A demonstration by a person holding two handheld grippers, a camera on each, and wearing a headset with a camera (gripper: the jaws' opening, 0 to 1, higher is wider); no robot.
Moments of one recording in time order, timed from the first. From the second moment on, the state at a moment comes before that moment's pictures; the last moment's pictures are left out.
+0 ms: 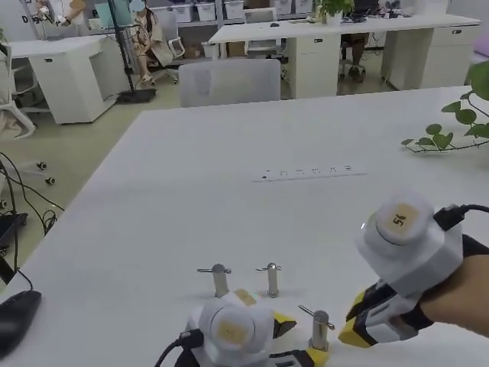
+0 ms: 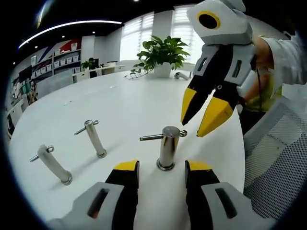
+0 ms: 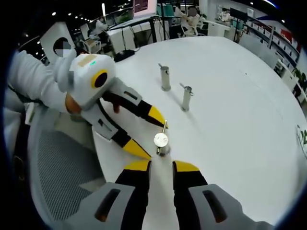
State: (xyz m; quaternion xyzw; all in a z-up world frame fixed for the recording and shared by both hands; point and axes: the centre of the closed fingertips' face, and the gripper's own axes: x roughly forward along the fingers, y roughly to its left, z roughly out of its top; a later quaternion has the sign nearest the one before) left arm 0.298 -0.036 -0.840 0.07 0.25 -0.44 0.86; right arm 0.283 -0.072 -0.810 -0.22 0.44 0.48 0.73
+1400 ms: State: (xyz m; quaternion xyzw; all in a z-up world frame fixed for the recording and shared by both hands) left arm 0.266 0.090 -0.771 0.01 0.18 -0.46 0.87; right arm 0.282 -0.050 -0.835 -0.21 0.35 0.52 0.76
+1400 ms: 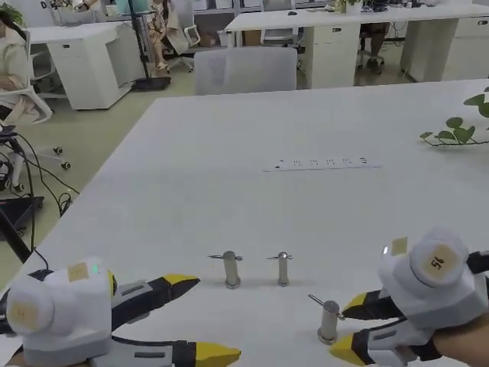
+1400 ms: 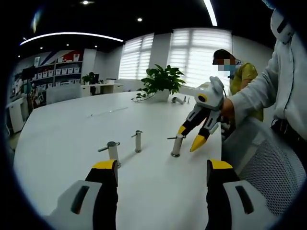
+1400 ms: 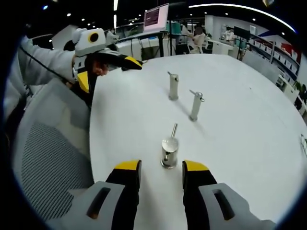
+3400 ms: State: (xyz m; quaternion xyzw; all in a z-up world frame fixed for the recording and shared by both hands) left arm 0.267 0.110 -0.782 0.01 0.20 -0.44 0.87; right arm 0.376 -0.063 -0.834 -0.23 0.30 0.59 0.72
